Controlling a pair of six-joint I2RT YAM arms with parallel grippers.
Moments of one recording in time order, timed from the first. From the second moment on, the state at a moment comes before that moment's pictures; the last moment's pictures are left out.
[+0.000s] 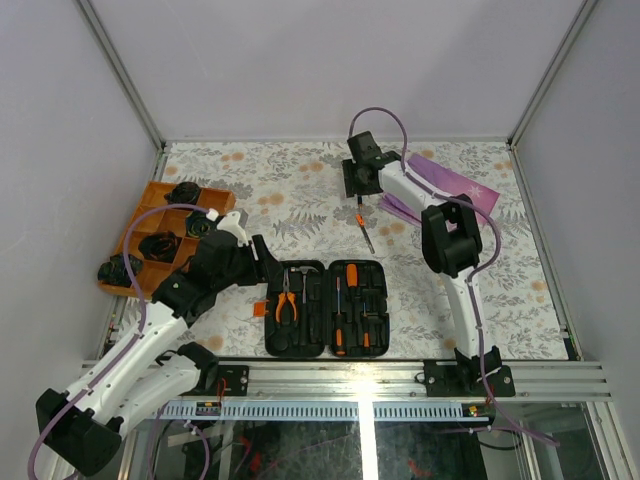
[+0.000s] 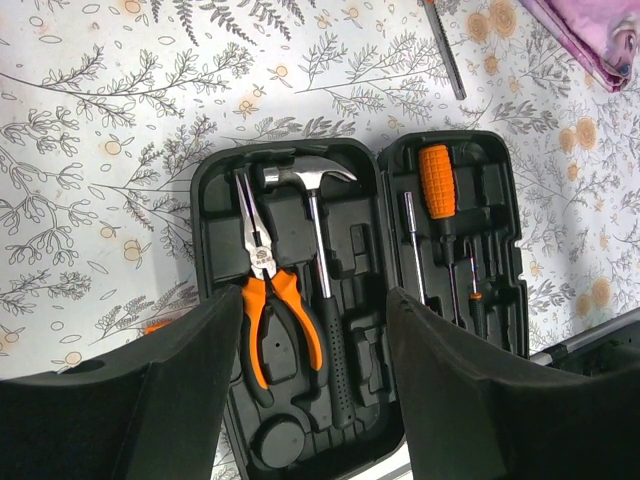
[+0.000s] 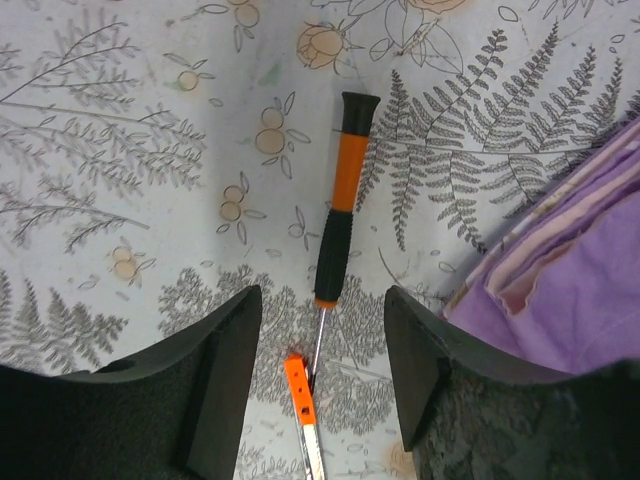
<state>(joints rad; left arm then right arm) -0.52 0.81 0.68 -0.49 0.03 -0.58 0.46 2.31 1.96 -0.60 0.14 0.22</state>
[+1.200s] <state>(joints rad) -0.52 0.81 0.69 -0.49 0.04 -0.58 0.42 2.32 2.01 -0.68 0.09 0.23</state>
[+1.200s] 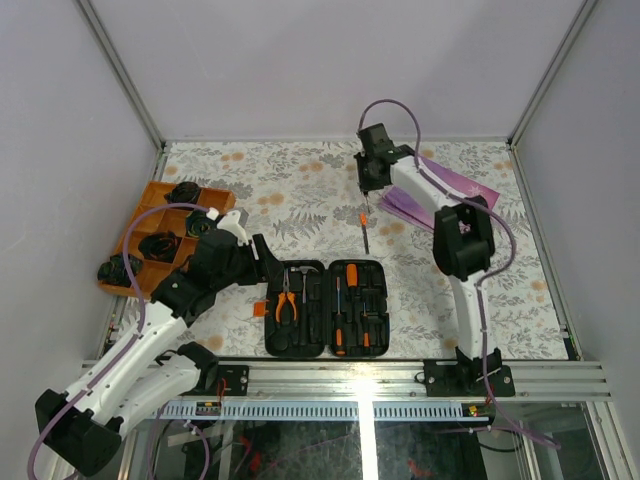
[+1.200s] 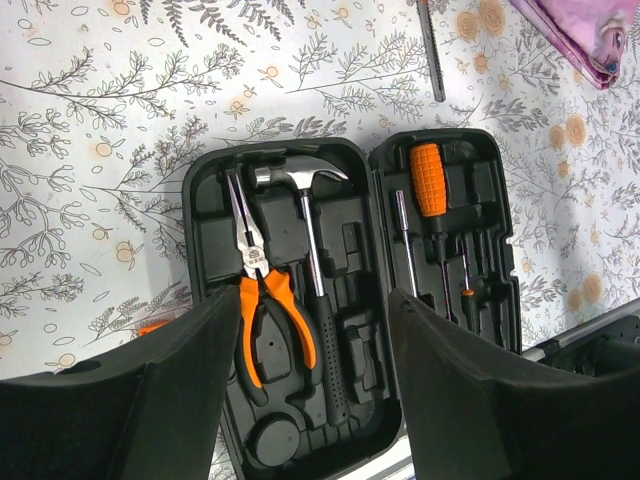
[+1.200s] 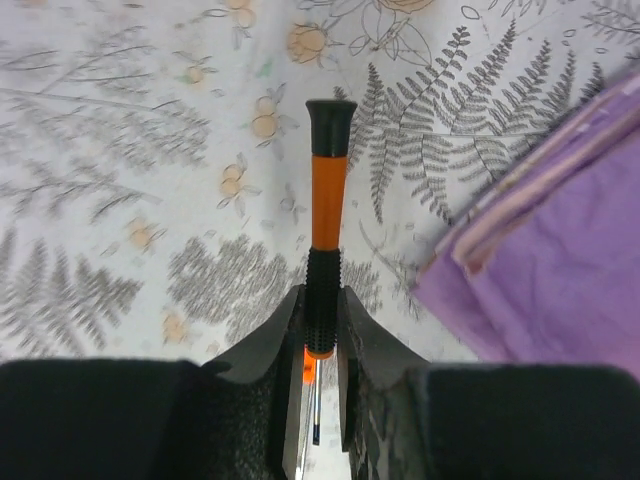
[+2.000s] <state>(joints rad) -0.55 0.80 0.69 -0.49 0.05 -0.58 0.67 1.28 1.06 -0.32 0.03 0.45</state>
